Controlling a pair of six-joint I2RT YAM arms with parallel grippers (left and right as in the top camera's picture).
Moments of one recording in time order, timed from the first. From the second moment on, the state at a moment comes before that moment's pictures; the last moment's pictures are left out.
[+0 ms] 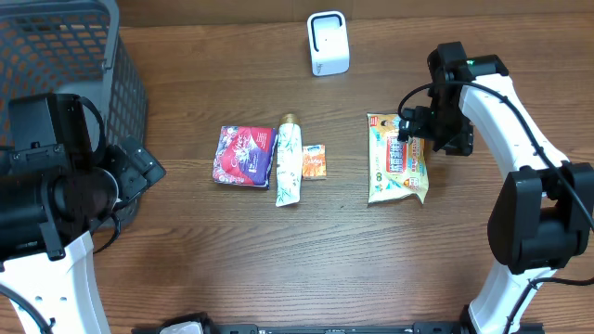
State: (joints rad) left arm 0.19 1.29 1.84 -1.69 -0.09 -0.55; right arm 0.13 2.00 1.64 -1.20 -0.07 0.33
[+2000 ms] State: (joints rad) left arm 0.19 1.29 1.84 -1.69 -0.09 -0.55; right arm 0.07 2.11 1.59 -1.04 -0.33 0.48
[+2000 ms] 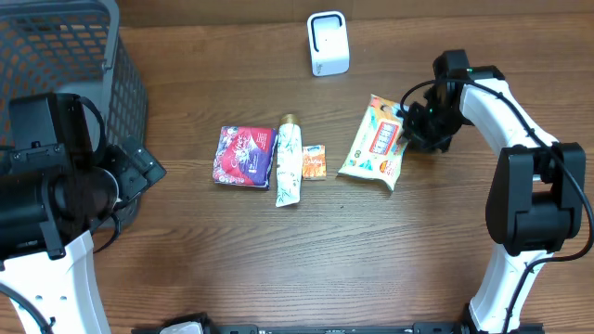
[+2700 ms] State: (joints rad) left arm 0.19 1.29 1.84 -1.69 -0.09 -0.55; right arm 0.15 2.07 1.43 -0.68 -0.31 0.65
